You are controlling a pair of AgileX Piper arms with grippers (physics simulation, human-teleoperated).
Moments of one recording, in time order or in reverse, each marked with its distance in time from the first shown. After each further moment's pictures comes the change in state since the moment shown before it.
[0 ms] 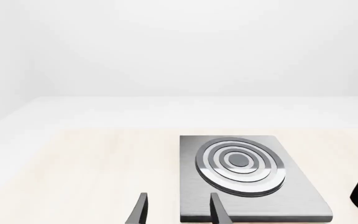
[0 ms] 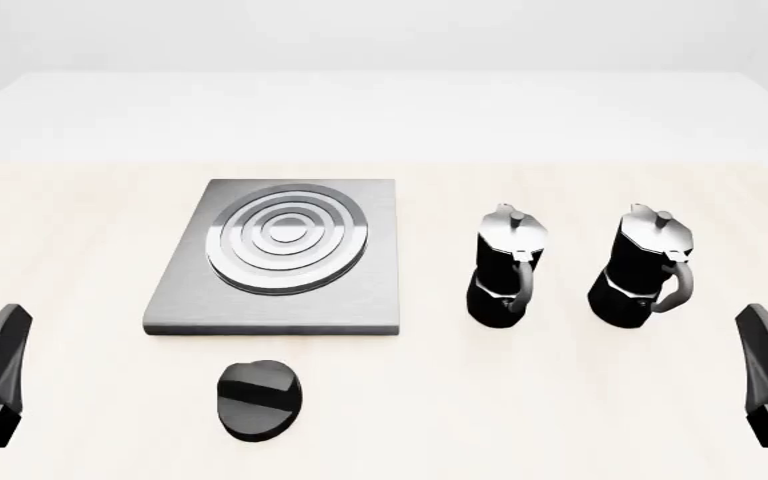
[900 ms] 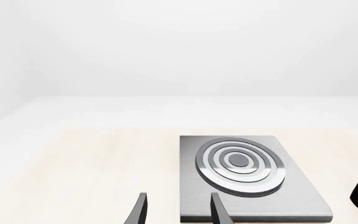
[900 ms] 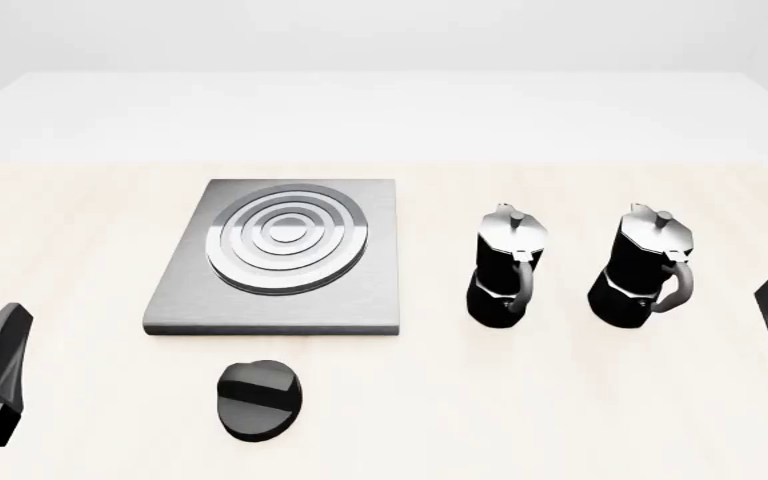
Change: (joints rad) left arm 0.000 0.004 -0.003 -0.001 0.000; right arm 0.108 0.003 -0.160 0.125 -0.040
